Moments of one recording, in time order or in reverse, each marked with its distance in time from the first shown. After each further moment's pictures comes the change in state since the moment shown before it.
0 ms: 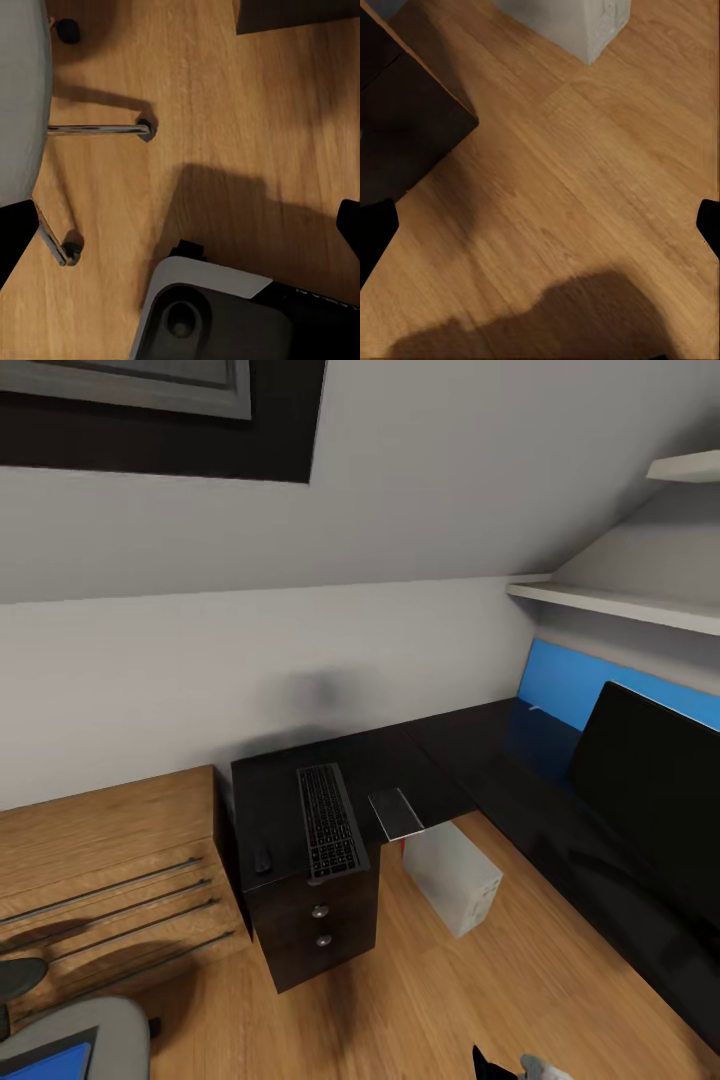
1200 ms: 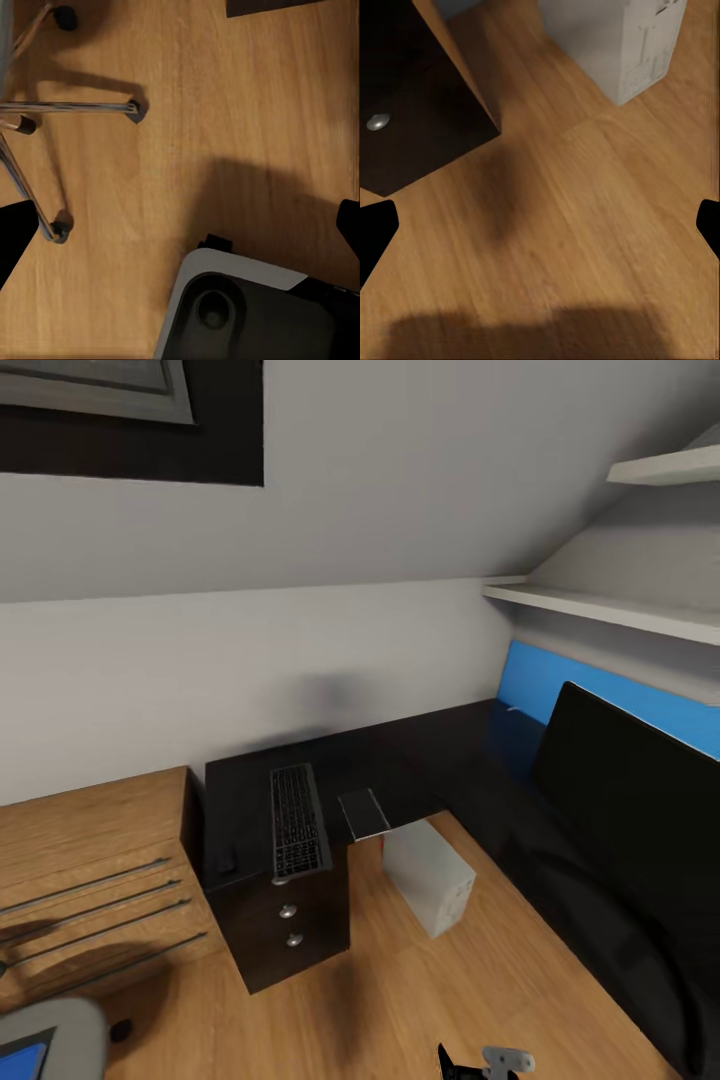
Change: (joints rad) left arm 0.000 -0.006 -0.004 0.198 -0.007 -0.208 -0.002; right arm 0.003 0.063 0.080 0.001 0.188 -0.121 -0.022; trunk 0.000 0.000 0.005
